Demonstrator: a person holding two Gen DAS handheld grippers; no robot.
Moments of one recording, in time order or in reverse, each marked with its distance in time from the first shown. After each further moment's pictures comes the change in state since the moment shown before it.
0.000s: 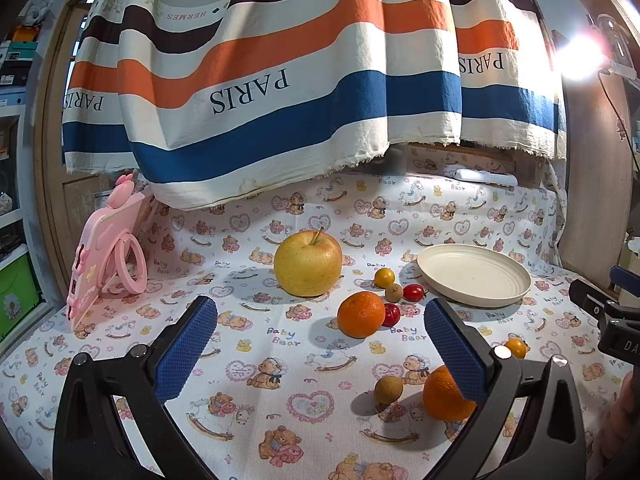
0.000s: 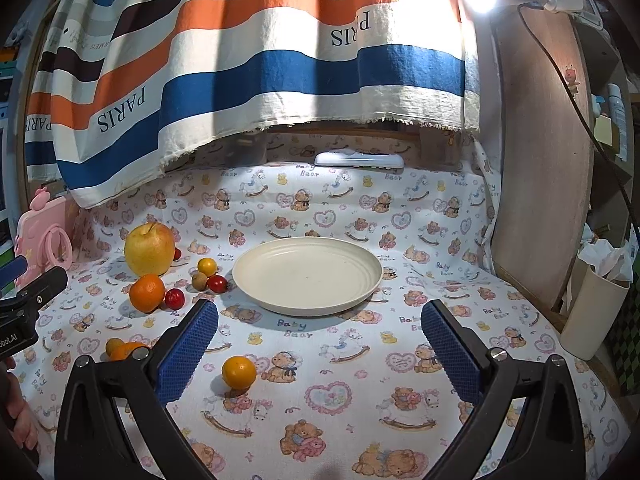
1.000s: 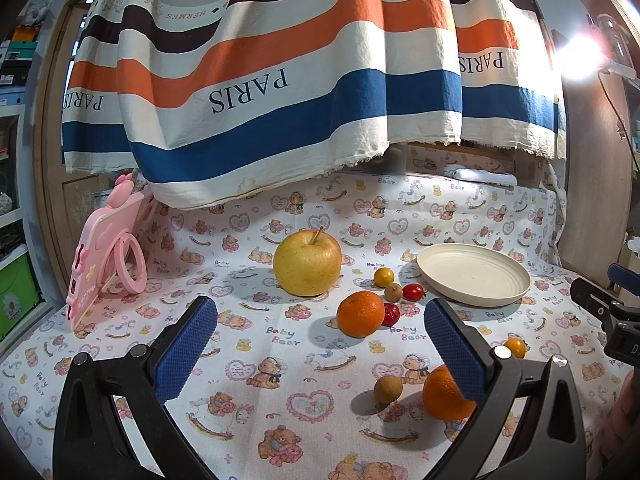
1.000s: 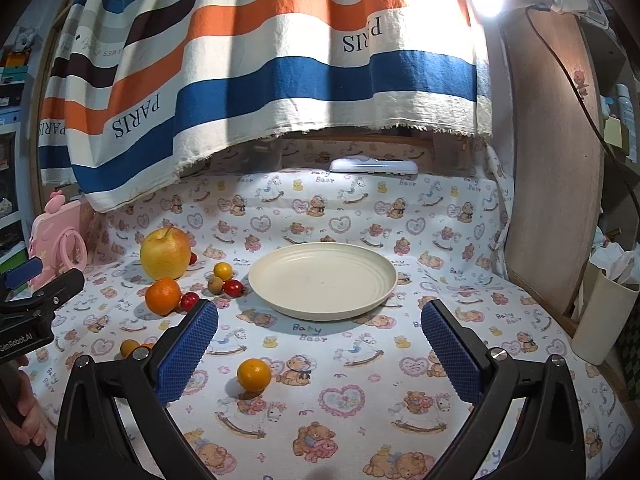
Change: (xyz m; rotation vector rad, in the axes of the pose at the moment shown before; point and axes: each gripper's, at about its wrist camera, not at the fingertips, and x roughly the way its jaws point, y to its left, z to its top) left arm 0.001 0.000 0.000 0.002 0.004 -0.001; right arm -0.004 0.003 0.003 -0.006 -0.026 0.051
